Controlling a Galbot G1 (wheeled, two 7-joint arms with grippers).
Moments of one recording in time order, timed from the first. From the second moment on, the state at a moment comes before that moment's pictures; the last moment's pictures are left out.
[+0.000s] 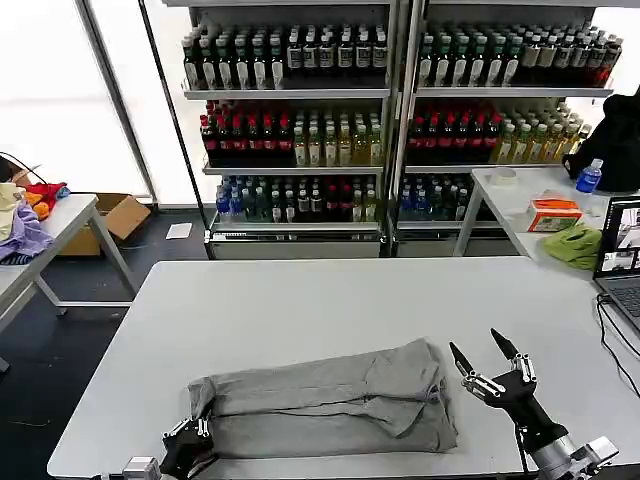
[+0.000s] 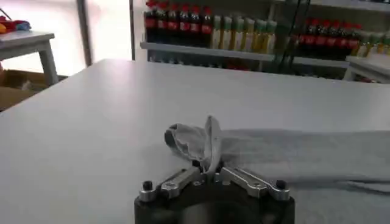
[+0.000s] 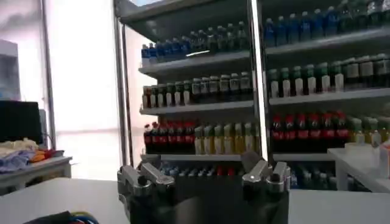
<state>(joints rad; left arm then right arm) 1.66 -1.21 -0.53 -2.04 -0.46 0.27 -0.13 -1.66 1.04 0.75 2.06 0.65 0.13 -0.29</state>
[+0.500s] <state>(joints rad) 1.60 -1.07 -0.83 -1.95 -0.56 0.31 -0.06 -1.65 1.03 0.75 2.07 0.67 0.11 -0.29</state>
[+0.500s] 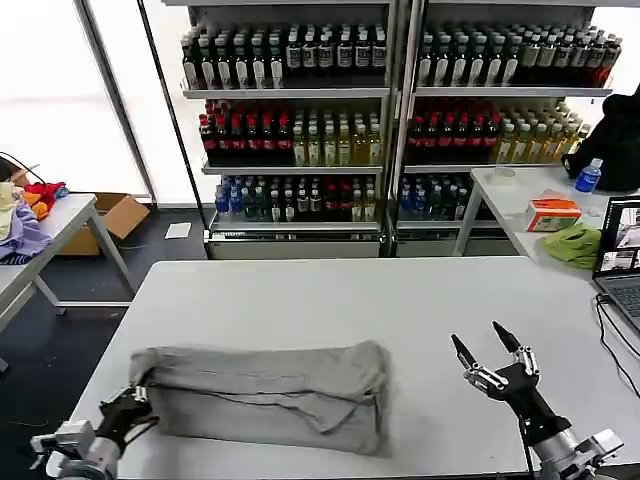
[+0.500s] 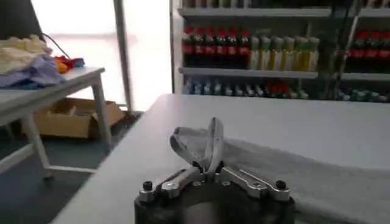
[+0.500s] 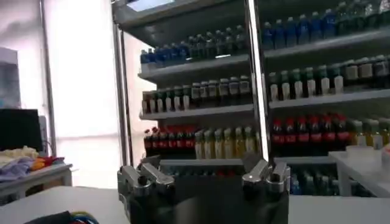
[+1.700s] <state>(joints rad) 1.37 -0.94 -0.33 -2.12 -0.69 0.41 -0.17 -1.69 1.08 0.79 2.10 0.67 0.10 -0.28</state>
